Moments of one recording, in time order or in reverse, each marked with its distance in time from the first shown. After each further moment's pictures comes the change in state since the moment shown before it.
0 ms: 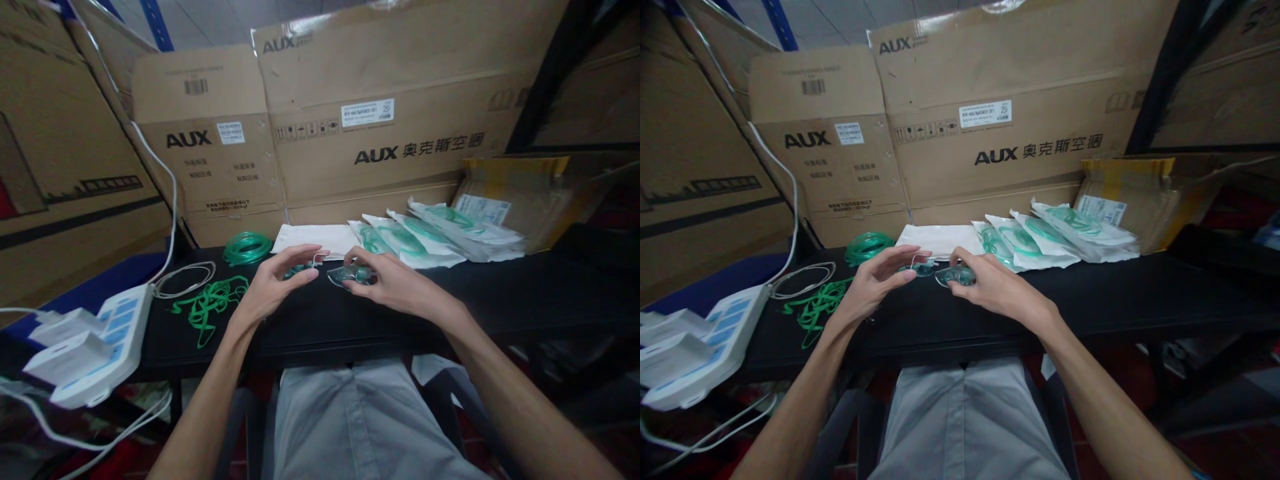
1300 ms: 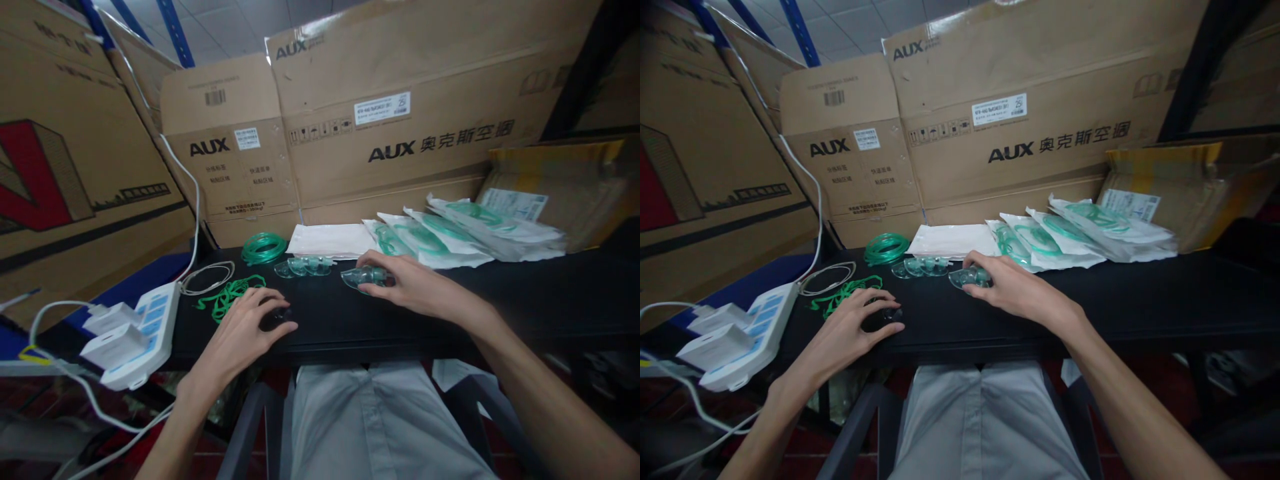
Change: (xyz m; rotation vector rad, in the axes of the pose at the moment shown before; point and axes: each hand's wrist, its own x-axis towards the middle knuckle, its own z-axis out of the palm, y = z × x) left_hand -0.084 0.007 -0.042 1.023 -0.090 -0.154; right_hand 0.000 0.013 0.004 0.019 -0.048 -0.034
